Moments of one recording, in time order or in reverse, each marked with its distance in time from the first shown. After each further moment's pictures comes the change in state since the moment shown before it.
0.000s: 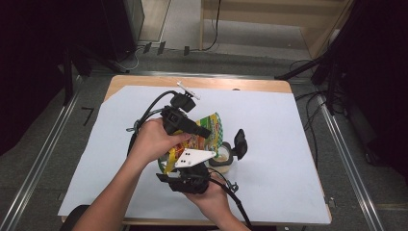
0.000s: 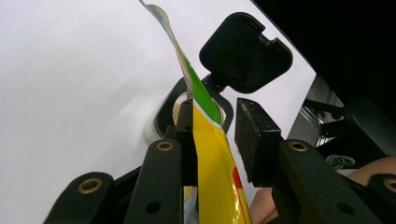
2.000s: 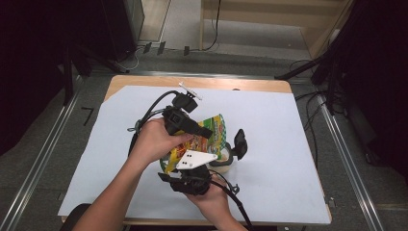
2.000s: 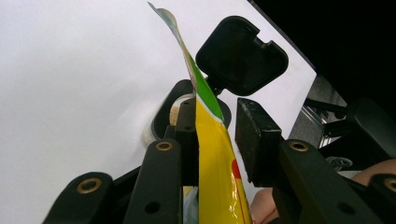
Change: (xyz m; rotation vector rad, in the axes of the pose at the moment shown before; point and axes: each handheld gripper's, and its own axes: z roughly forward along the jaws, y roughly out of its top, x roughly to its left) left arm -0.005 0.001 0.000 -0.006 0.009 0.017; right arm 0.002 -0.005 -0.001 -0.020 -0.033 -0.004
